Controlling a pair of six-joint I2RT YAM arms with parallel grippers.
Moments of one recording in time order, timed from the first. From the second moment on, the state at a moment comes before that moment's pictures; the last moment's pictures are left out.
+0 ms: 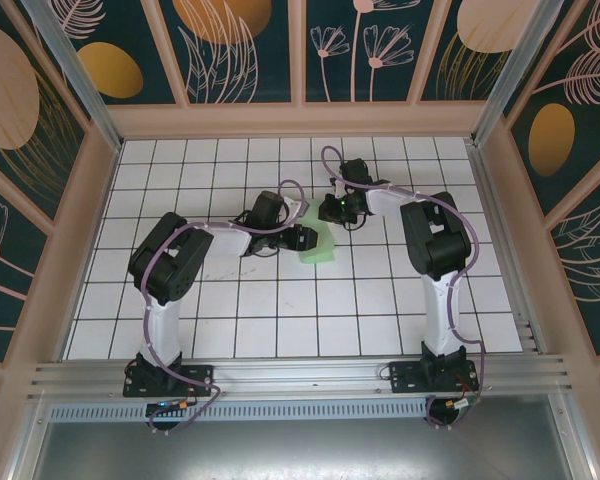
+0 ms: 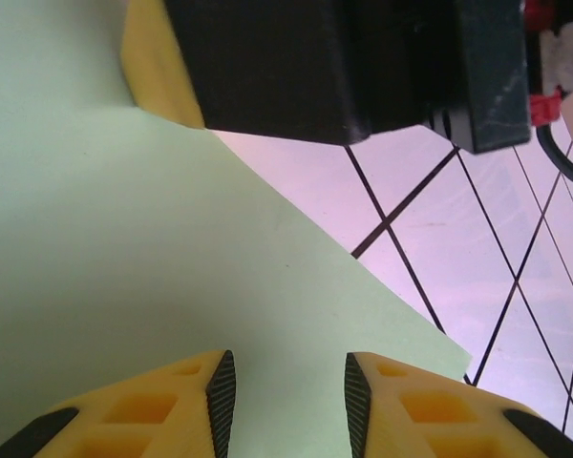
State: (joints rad) left arm -0.58 2.02 1.07 0.22 0.58 -0.44; right arm 0.40 2.15 1.43 -0.35 -0.42 0.44
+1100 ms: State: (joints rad) left arm -0.62 1.90 0.87 0.19 0.62 -0.26; right arm 0.40 2.15 1.44 -0.36 -0.42 0.44
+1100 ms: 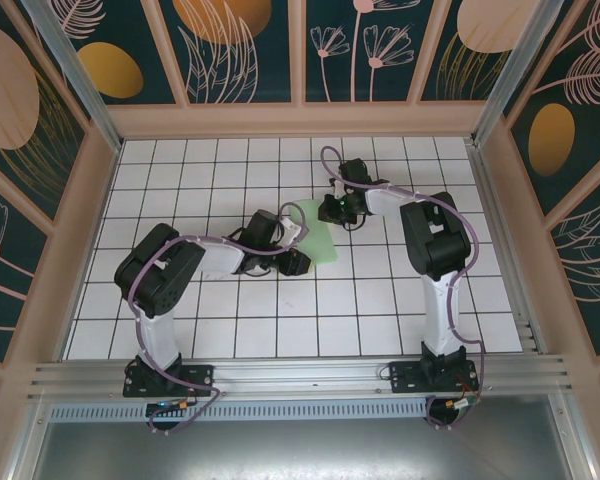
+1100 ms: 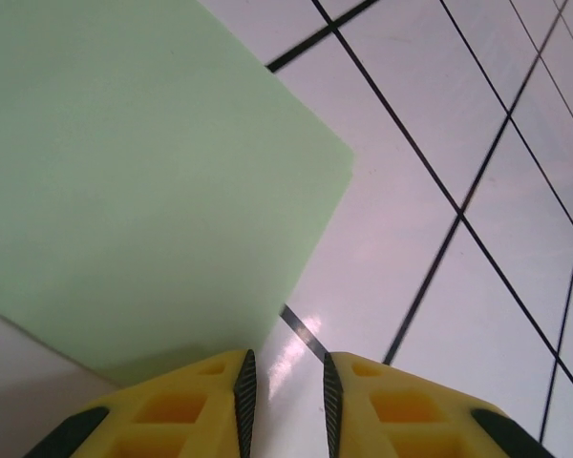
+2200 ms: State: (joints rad) left arm -0.51 1.96 1.11 0.23 0.55 -0.55; right arm 0.42 1.87 1.22 -0.32 -0.33 0.47
